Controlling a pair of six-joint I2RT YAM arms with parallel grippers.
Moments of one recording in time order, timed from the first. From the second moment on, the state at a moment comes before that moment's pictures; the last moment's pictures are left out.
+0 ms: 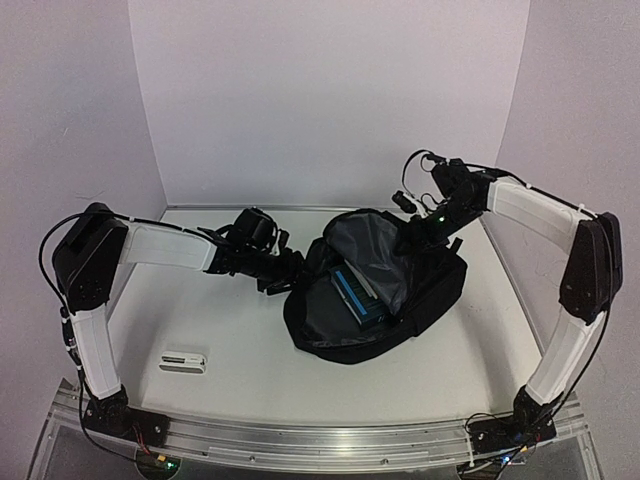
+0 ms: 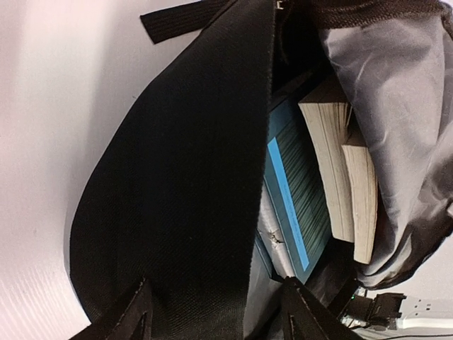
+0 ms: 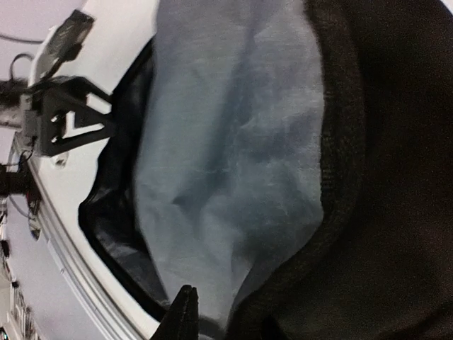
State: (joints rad) left arm -0.72 1.90 1.22 -0.07 0.35 -0.86; right arm 0.38 1.79 1.58 -0.92 -0.52 -0.06
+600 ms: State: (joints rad) left arm -0.69 1.90 1.18 -0.05 0.38 -0.86; right arm 0.69 1.71 1.41 -0.99 -0.60 -0.25
